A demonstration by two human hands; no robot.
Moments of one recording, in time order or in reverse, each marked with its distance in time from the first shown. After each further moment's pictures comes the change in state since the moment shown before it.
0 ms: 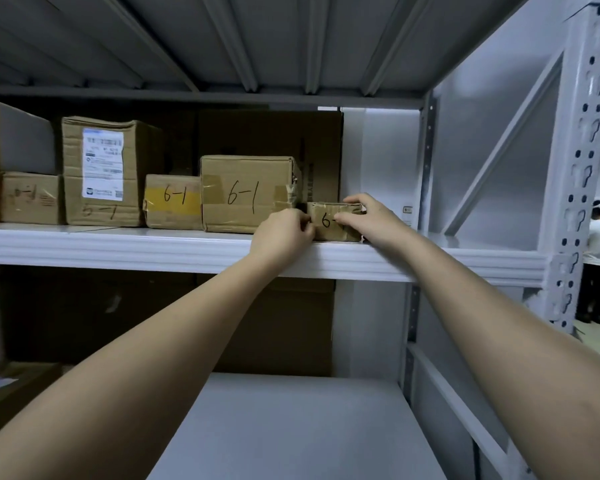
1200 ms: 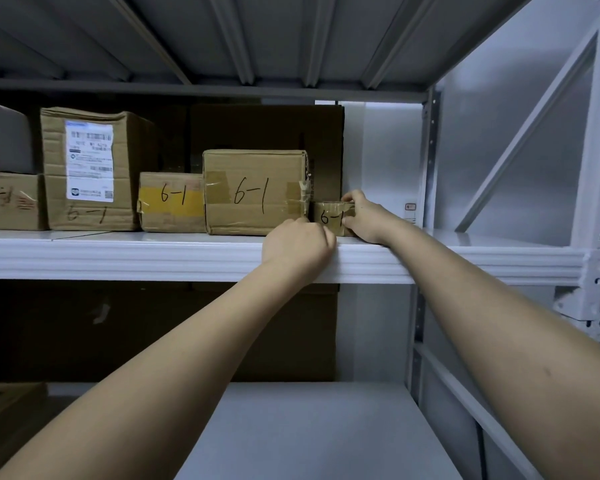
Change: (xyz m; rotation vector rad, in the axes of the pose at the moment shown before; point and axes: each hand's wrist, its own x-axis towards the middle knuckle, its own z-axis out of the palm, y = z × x) left_hand 0.000 -0.016 0.012 0.290 0.035 0.172; right_hand 0.048 -0.006 0.035 -0.508 -0.037 0.049
